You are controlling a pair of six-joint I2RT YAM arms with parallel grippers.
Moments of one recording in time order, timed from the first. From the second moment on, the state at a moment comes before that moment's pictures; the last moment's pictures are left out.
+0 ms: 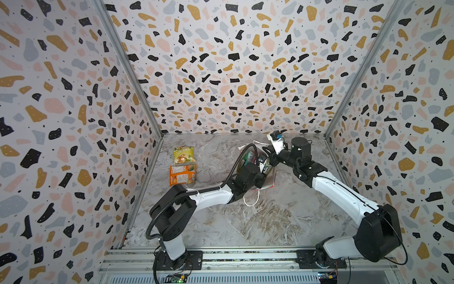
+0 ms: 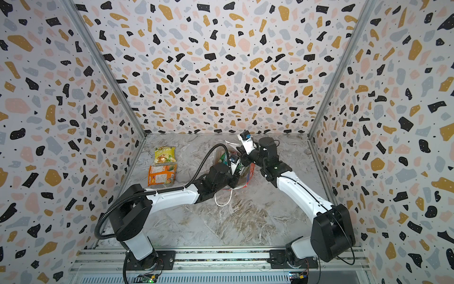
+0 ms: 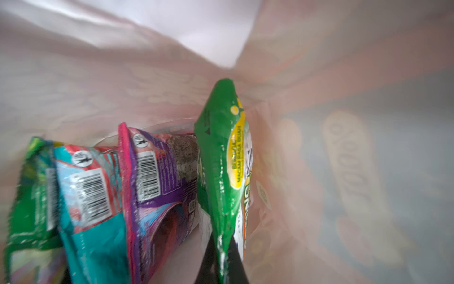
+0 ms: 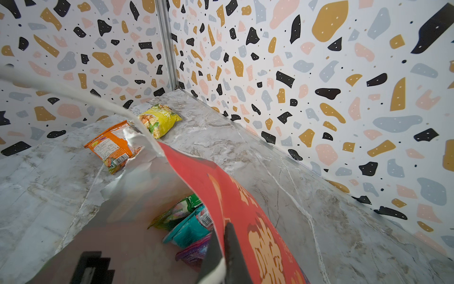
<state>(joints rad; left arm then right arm) -0.89 1.72 1.06 0.23 -0.17 -0.09 0.46 1.41 1.10 0.02 -0.32 -0.15</state>
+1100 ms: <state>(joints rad) -0.81 1.11 1.02 -0.16 -0.14 -0.03 0.43 1.41 1.10 0.02 -0.30 -0.15</state>
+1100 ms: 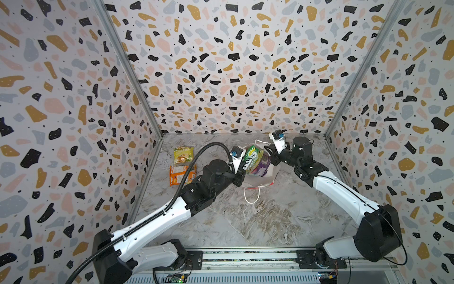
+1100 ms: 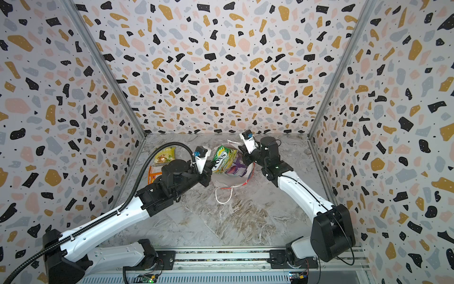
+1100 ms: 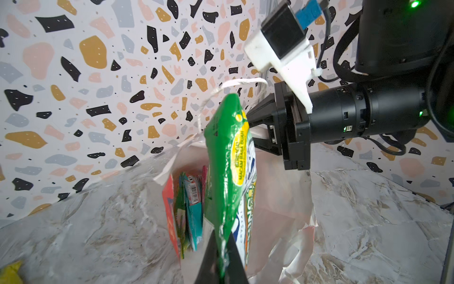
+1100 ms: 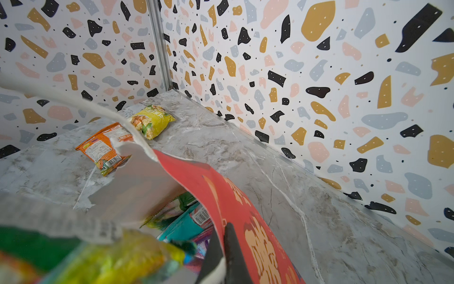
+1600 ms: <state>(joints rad) -0.42 1.02 1.16 -0.36 0.10 -0.05 0.41 1.41 1.10 0.02 -0.30 -0.15</state>
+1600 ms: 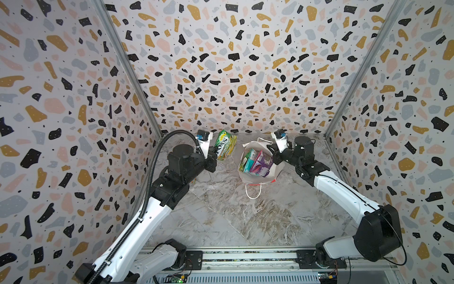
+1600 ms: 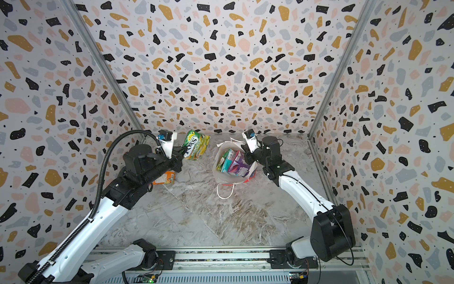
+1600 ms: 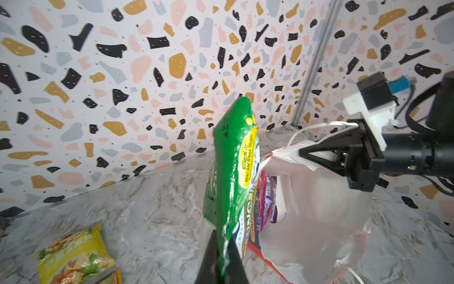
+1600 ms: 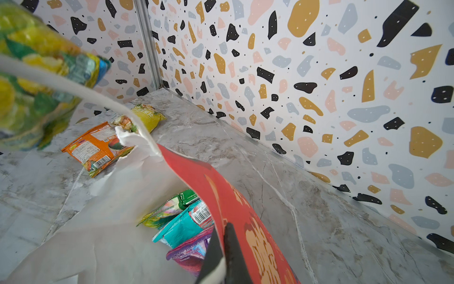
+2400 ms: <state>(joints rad) -0.20 1.52 1.11 -0.11 0.13 -0.27 0.40 1.41 1.10 0.02 -0.29 -0.15</state>
